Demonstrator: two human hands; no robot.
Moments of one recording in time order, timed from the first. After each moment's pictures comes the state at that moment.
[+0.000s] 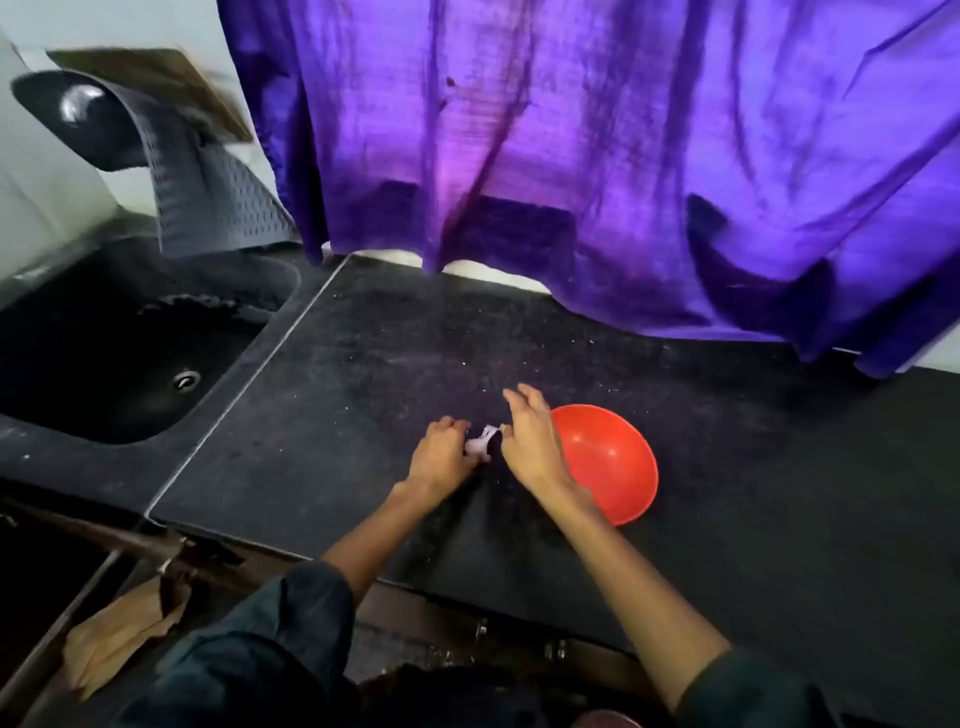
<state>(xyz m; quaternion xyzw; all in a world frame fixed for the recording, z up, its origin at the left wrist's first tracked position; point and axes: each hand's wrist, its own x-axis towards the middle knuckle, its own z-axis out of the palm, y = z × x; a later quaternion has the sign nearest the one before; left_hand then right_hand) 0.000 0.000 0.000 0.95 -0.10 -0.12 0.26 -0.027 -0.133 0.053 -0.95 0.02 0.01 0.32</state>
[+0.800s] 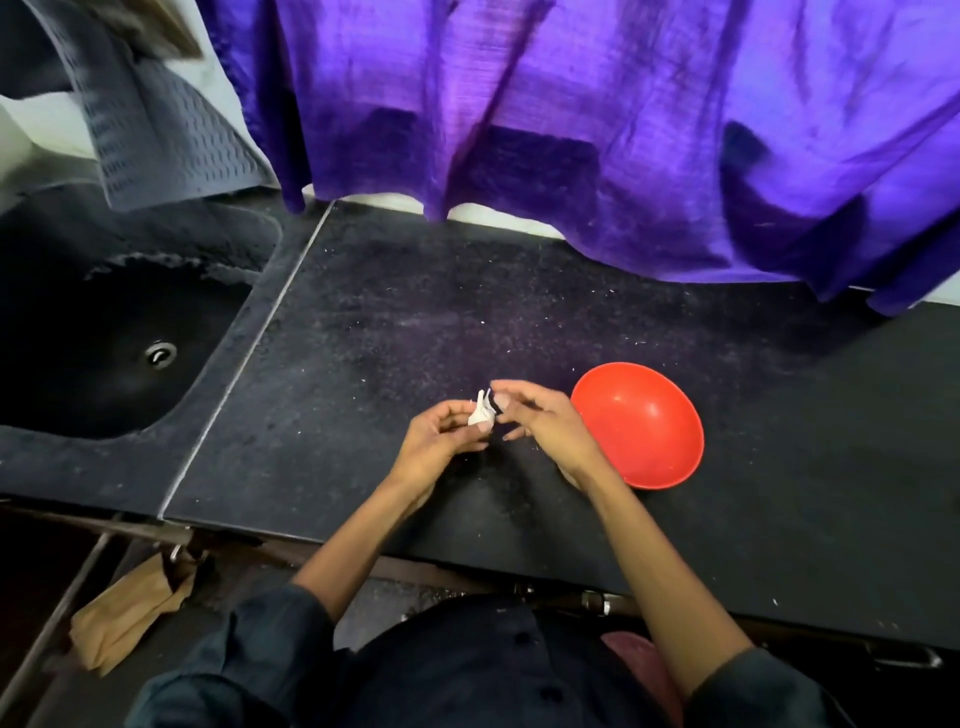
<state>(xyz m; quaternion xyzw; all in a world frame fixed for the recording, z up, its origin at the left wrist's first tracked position) -0.018 0.067 0.005 0.59 0.02 -0.22 0.77 -0.032 -0.092 0.049 -0.76 0.10 0.09 0.63</state>
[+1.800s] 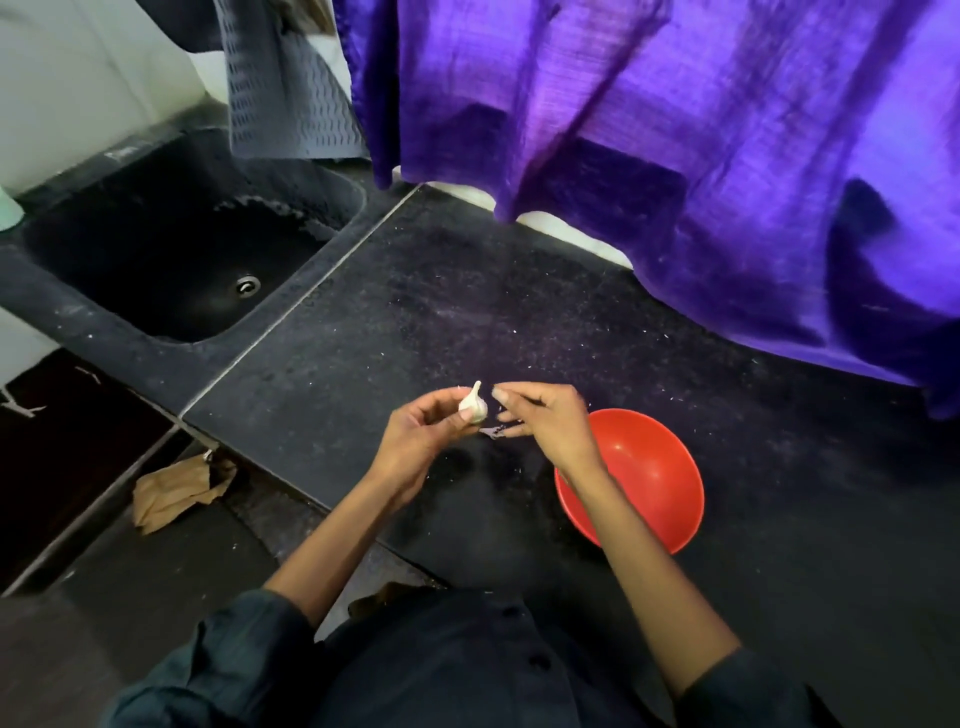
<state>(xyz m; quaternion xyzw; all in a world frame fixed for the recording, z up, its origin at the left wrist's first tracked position) -0.040 0.028 0.035 0.55 0.12 -0.06 0.83 0.007 -0.133 0.049 -0.76 0.01 0.14 0.64</state>
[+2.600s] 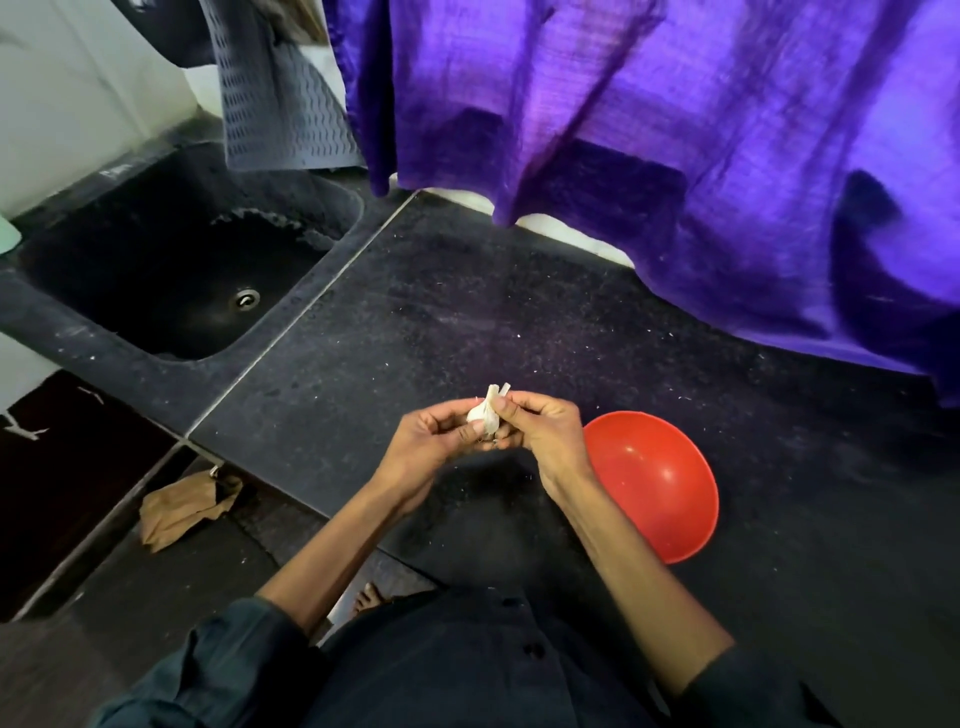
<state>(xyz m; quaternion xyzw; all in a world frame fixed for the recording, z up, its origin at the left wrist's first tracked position) -0.038 0.038 0.042 0.56 0.06 -0.11 0.82 -0.007 -0.111 0.051 -0.62 0.06 0.14 0.77</state>
